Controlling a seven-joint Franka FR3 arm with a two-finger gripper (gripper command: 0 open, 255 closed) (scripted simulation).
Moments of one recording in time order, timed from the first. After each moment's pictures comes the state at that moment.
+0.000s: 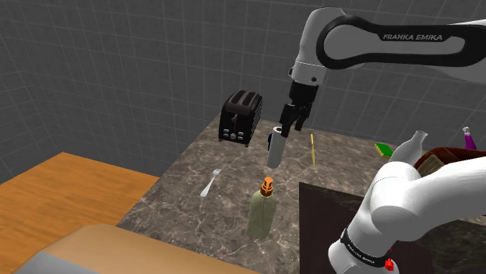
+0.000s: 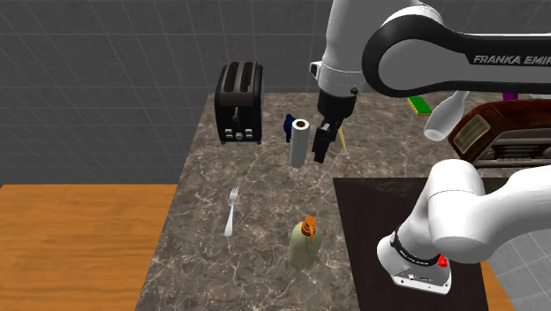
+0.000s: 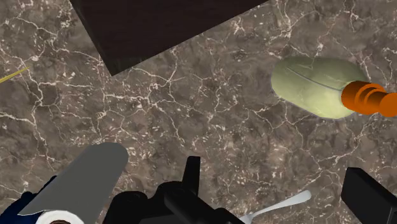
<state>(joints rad) -0.02 -0.76 -0.06 -2.45 0.07 1.68 0.03</state>
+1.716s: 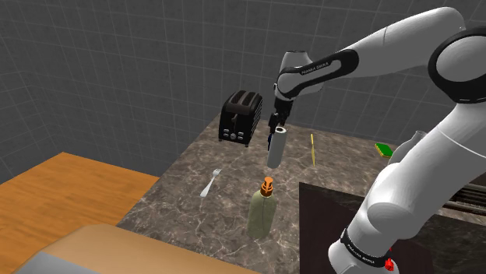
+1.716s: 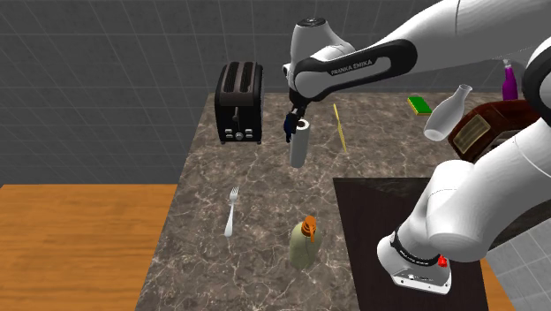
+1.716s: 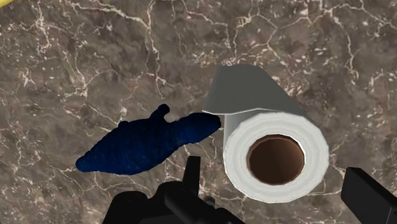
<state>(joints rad) -0.11 -0.20 -0.30 -2.31 -0.11 2.19 -0.33</state>
